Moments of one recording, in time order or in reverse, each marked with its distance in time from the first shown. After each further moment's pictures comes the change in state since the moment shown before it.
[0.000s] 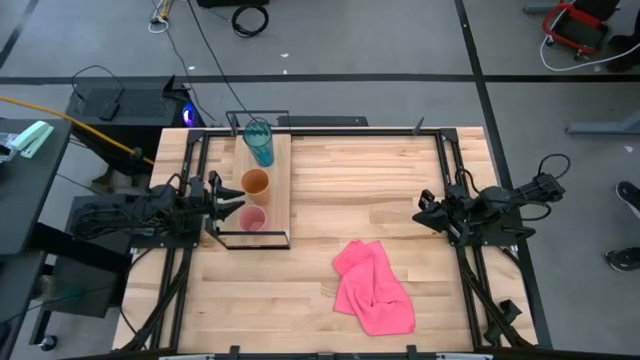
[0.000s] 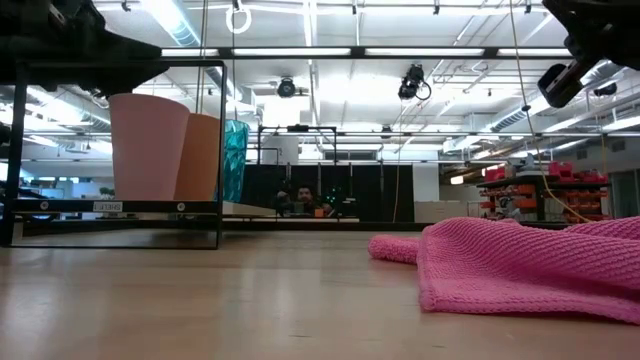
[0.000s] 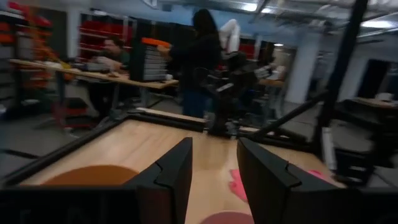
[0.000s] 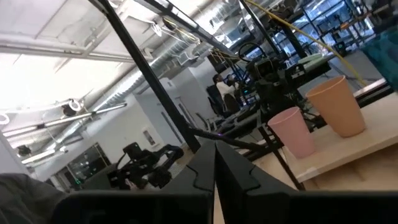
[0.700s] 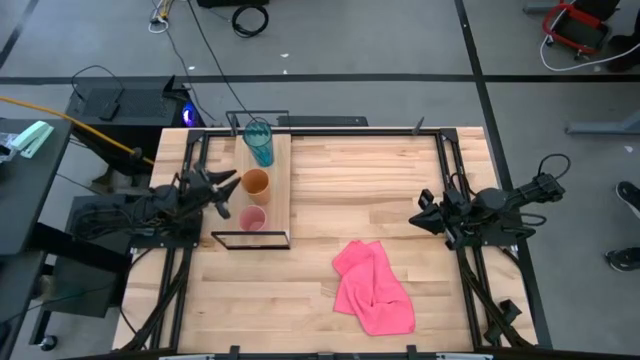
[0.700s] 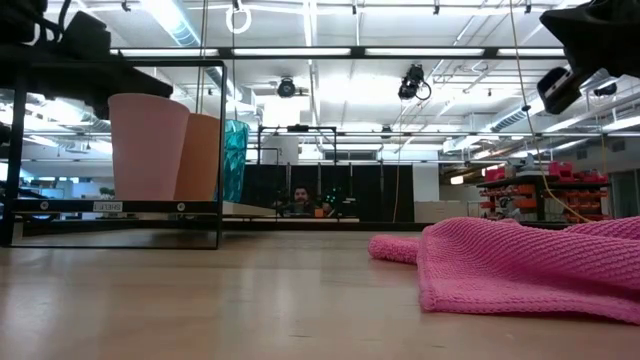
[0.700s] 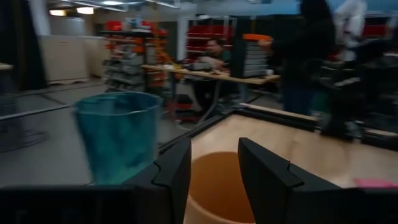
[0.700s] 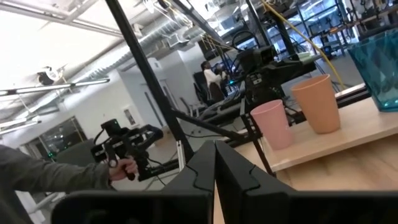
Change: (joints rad) left arm 0.005 0.000 0.000 -0.061 -0.440 0.119; right arm 0.000 0.000 0.001 -0.081 0.005 -0.119
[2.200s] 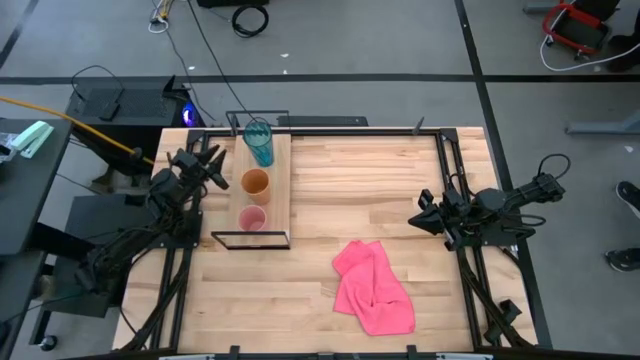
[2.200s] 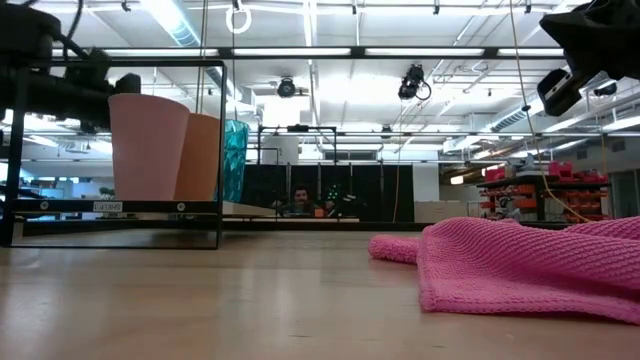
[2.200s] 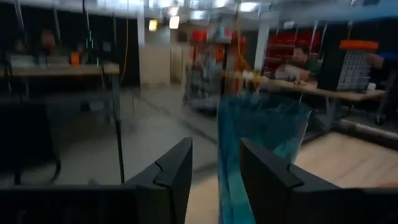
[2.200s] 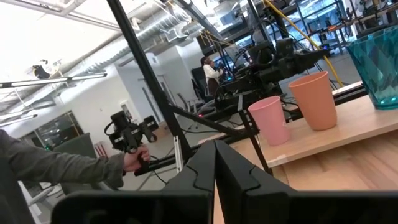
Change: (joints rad) left arm 0.737 0.007 -0.061 0.069 0.376 -0.027; right arm 0.000 0.000 0.000 -0.021 -0.001 -0.013
